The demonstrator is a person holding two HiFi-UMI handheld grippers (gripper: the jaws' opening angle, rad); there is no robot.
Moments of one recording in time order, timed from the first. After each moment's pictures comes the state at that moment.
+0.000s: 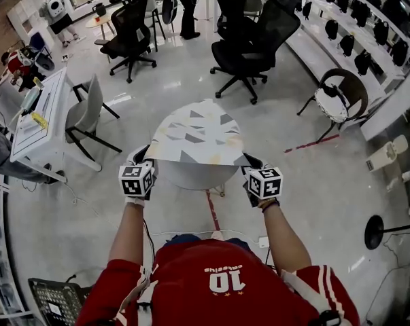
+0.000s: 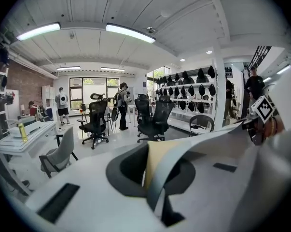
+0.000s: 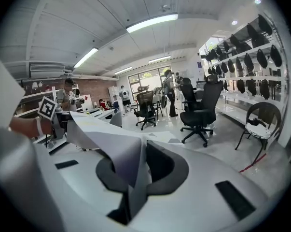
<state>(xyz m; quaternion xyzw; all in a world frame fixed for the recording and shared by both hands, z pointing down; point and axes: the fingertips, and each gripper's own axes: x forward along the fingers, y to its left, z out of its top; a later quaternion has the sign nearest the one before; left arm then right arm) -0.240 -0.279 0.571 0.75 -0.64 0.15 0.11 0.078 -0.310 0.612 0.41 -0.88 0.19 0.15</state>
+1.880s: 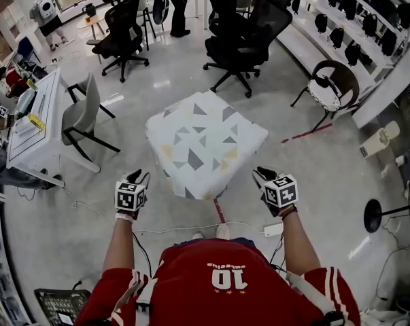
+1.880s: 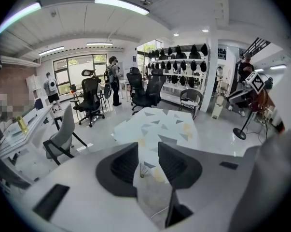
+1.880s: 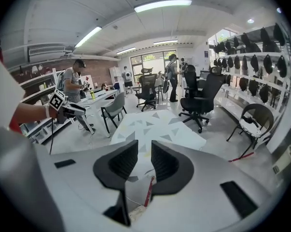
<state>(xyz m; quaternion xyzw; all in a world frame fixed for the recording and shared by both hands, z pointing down) -0.332 -0.176 0.668 0.76 -0.56 0.28 0.19 0.077 -0.211 0.643 0.39 -0.86 0.20 0.27</state>
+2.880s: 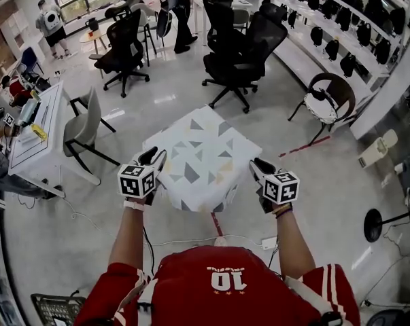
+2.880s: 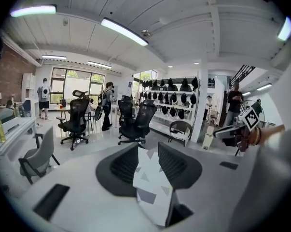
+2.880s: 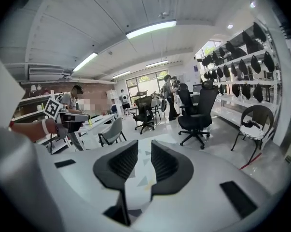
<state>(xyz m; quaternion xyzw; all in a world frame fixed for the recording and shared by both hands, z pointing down) -0.233 -0.255 0.516 0.82 -0.54 0.12 0.14 0.080 -0.256 0.552 0.43 -0.87 0.19 0.13</state>
